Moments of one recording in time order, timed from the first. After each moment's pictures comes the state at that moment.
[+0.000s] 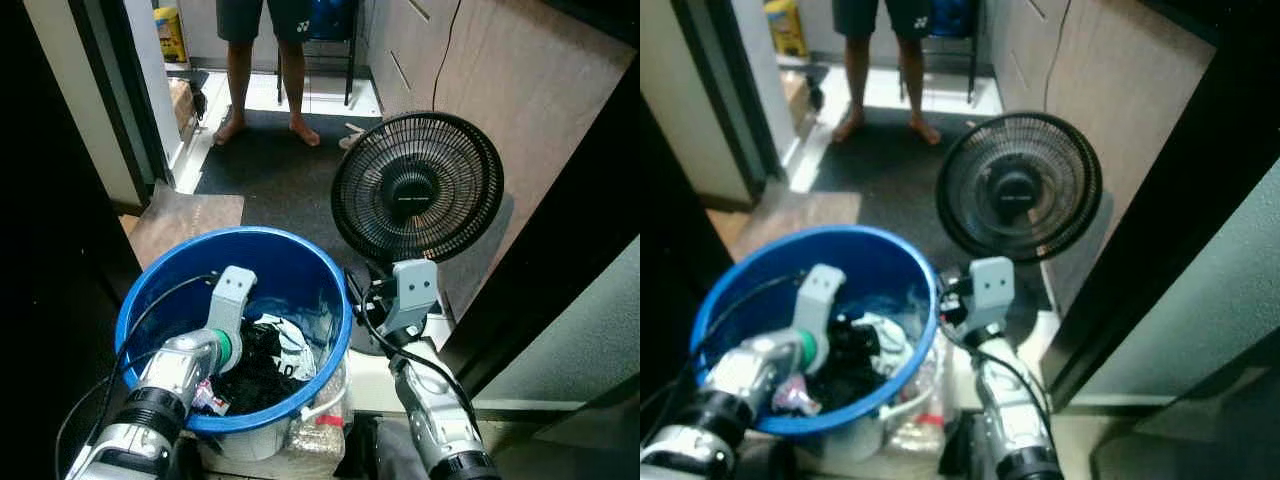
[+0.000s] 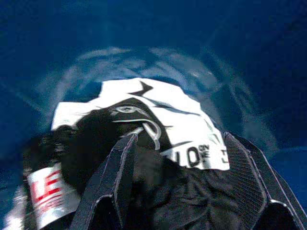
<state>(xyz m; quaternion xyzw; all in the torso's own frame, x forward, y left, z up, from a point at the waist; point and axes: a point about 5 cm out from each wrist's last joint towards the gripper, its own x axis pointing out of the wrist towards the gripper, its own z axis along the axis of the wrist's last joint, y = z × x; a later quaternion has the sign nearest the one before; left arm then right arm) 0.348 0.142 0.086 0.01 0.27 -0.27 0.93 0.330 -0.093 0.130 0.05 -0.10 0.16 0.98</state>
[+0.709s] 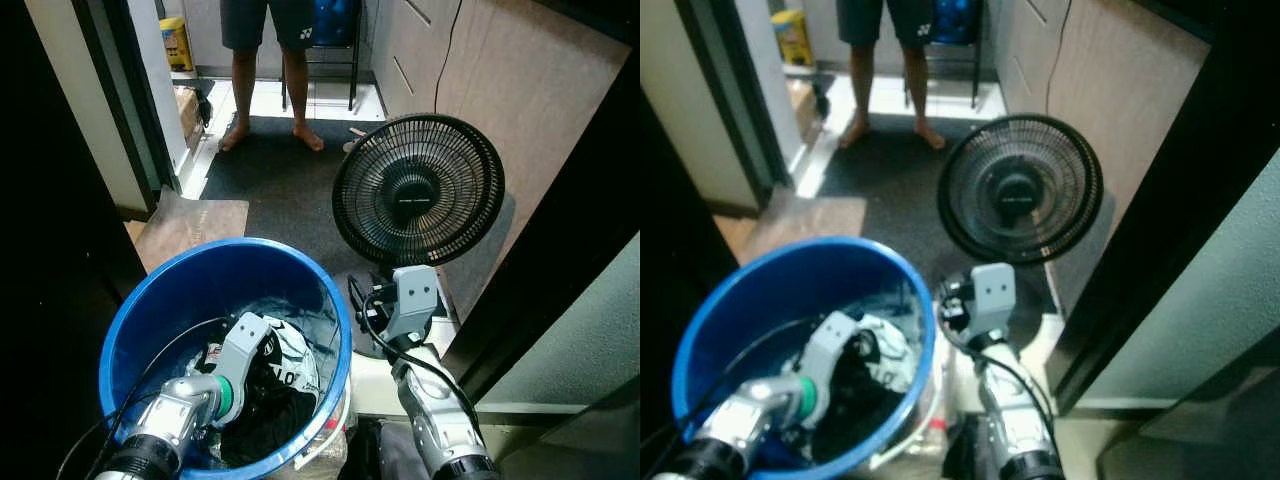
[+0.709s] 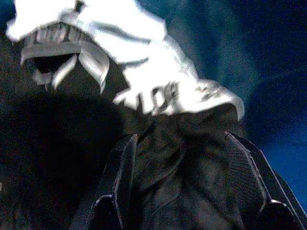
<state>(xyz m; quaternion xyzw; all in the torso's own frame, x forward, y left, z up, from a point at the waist) 0.304 0.149 0.032 0.03 0.33 -0.32 0.89 0.329 -0.094 0.125 0.05 -0.08 0.16 0.98</state>
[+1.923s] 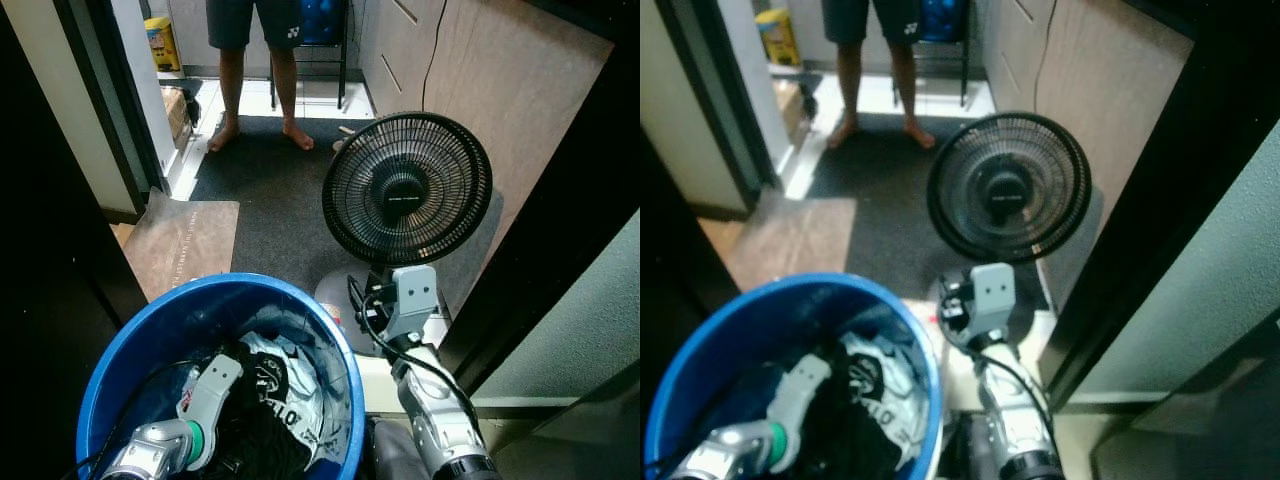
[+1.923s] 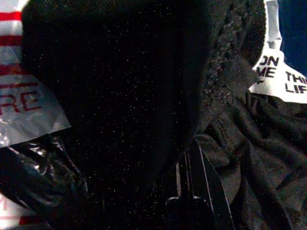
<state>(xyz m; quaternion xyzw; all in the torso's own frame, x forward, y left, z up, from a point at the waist) 0.279 0.178 0.000 0.03 0.37 -0.28 0.88 0.329 -0.094 0.125 0.05 -0.08 0.16 0.98</state>
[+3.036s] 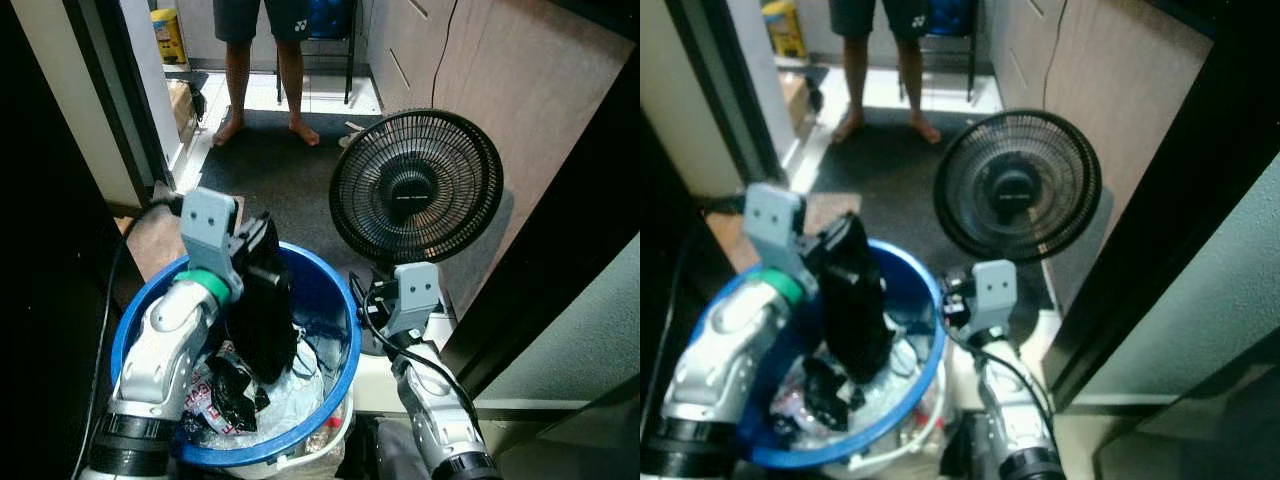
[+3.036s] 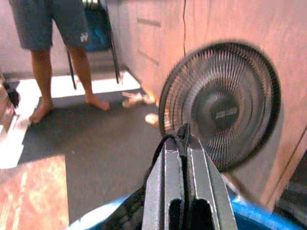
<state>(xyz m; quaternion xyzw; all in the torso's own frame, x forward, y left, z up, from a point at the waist) 0.327 0.128 0.238 -0.01 -0.15 -0.22 0.97 0.330 -0.094 0.128 0.05 -0.09 0.15 0.98</state>
